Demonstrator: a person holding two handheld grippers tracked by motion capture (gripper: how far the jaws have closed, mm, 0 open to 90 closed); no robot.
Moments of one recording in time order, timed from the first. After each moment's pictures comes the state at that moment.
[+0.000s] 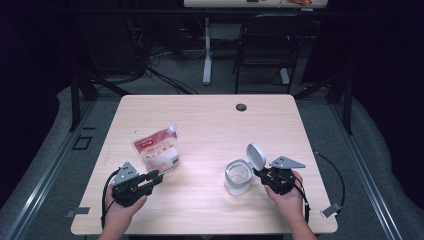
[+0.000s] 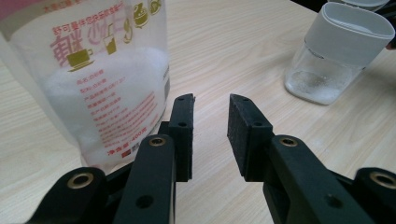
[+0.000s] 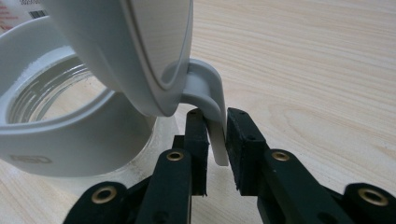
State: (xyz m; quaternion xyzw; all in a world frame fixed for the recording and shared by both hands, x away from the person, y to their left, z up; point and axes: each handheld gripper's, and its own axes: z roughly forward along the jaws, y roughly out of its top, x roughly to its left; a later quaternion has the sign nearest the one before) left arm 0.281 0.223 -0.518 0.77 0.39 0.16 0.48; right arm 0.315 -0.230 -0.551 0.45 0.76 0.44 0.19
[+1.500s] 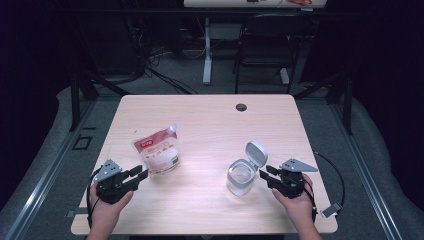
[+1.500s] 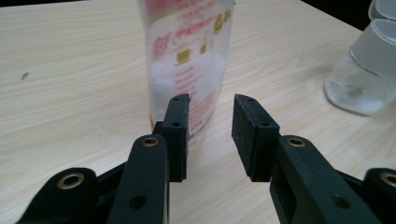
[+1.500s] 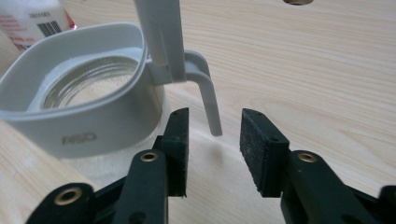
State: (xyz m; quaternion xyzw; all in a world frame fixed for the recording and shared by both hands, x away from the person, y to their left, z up) left arm 0.284 0.259 -0.510 0.74 0.44 0.19 0.47; right arm 0.297 -0.250 -0.540 0.46 0.75 0.44 0.20
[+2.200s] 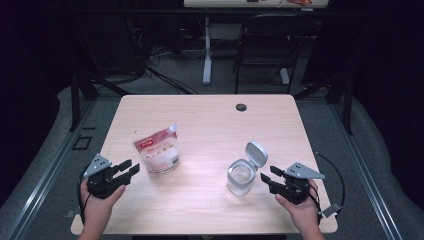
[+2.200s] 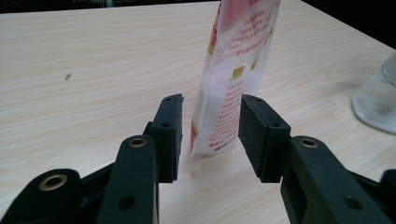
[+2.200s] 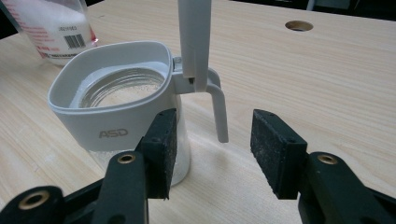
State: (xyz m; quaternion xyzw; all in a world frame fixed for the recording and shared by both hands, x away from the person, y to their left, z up) left arm 0.294 0.277 -0.504 0.72 0.46 0.20 0.47; right arm 0.282 -0.255 -0.531 0.43 0.74 0.47 0.22
